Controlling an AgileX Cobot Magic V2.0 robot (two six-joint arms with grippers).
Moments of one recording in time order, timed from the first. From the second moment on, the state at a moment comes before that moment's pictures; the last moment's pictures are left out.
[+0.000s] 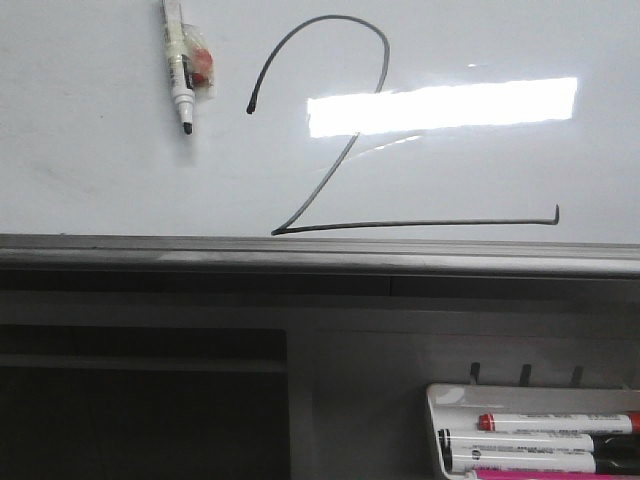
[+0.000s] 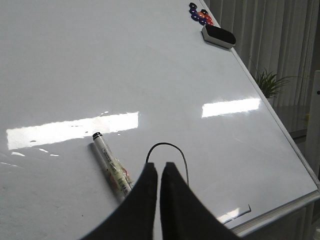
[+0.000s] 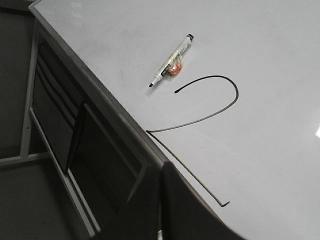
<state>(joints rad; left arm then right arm) -0.67 0.09 -0.26 -0.86 0.01 0.84 0.64 -0.01 -0.43 0.22 0.62 -0.60</state>
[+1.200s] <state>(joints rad) -0.30 0.00 0.00 -0.17 0.31 0.13 0.64 -0.01 -0.43 0.22 0.62 -0.60</state>
